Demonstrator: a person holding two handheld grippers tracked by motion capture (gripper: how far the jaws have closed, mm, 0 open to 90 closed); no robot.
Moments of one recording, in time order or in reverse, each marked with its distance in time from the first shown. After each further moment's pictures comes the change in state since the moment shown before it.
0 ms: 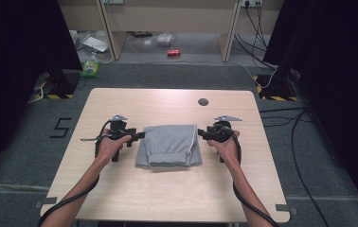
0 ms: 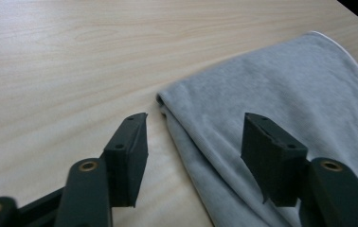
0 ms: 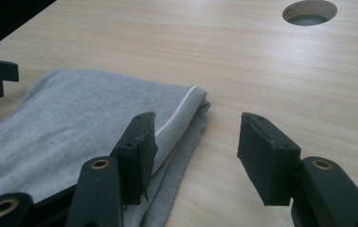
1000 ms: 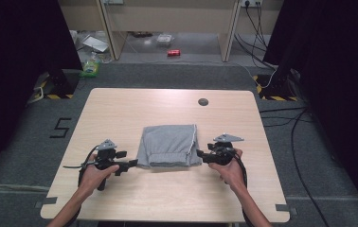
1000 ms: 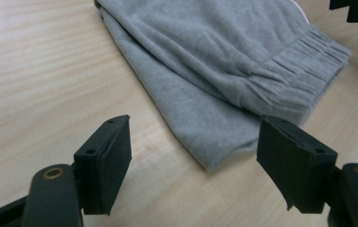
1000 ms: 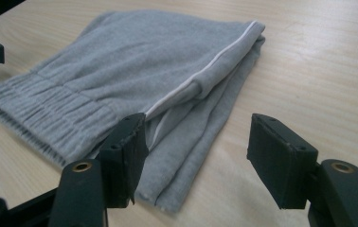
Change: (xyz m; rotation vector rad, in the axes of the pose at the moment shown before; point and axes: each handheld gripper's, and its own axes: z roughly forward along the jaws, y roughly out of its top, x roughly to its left) left arm -0.035 -0.073 -0.061 0.017 -0.055 0.087; right arm 0.039 -0.049 -0.045 0.041 0.028 -0.117
